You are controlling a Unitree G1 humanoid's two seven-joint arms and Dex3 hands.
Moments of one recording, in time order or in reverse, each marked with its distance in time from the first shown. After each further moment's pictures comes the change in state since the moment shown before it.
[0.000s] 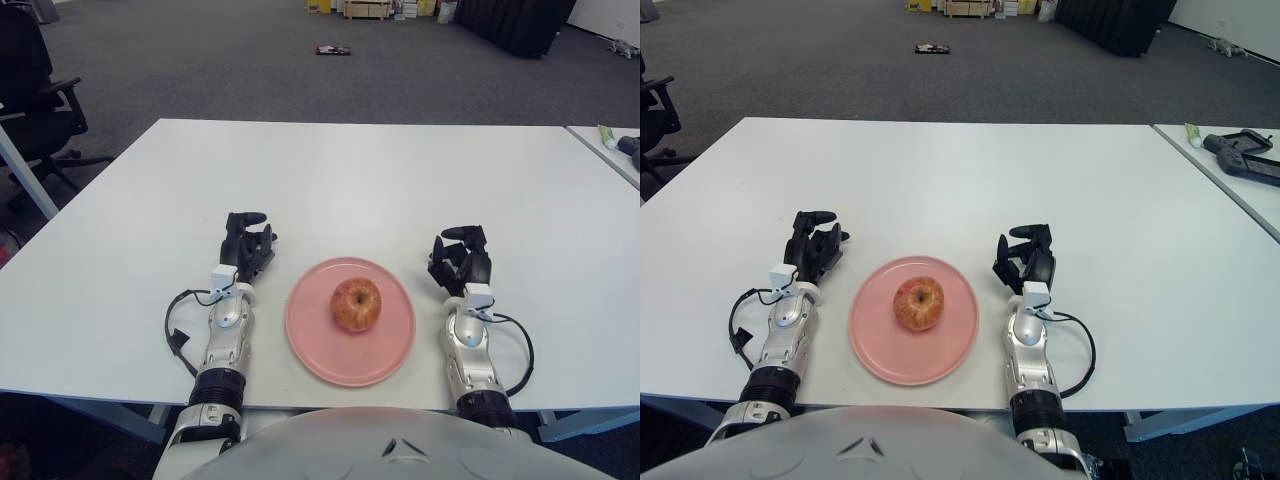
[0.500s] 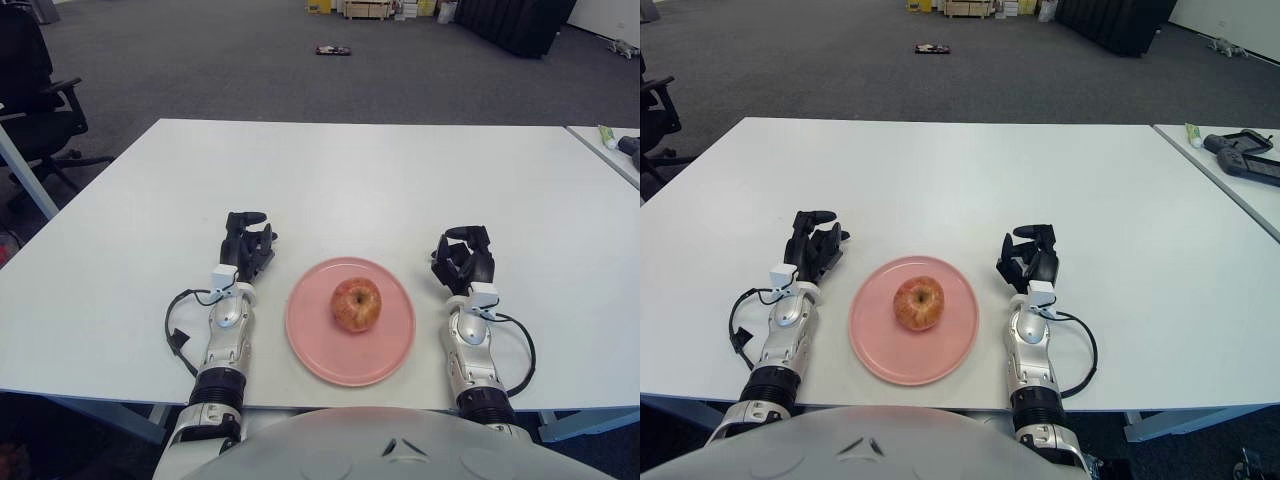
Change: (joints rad) left arm 0.000 -0.001 0.000 0.000 0.000 0.000 0.004; right arm -0.001 0.024 -0.030 0.006 0.052 0.009 0.046
